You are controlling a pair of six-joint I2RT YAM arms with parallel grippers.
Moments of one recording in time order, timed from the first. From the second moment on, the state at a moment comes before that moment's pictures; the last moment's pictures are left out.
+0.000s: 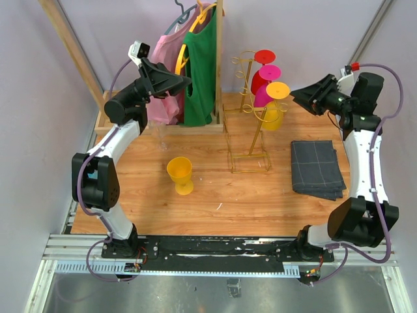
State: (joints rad) left arm -0.16 1.71 1.38 1.52 0.91 -2.09; right arm -0.22 1.40 1.44 -0.36 -0.86 0.84
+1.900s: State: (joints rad) left arm -0.67 1.28 1.21 -0.92 0.05 -0.37; right arm -0.26 1.35 1.53 -0.50 -0.75 0.75
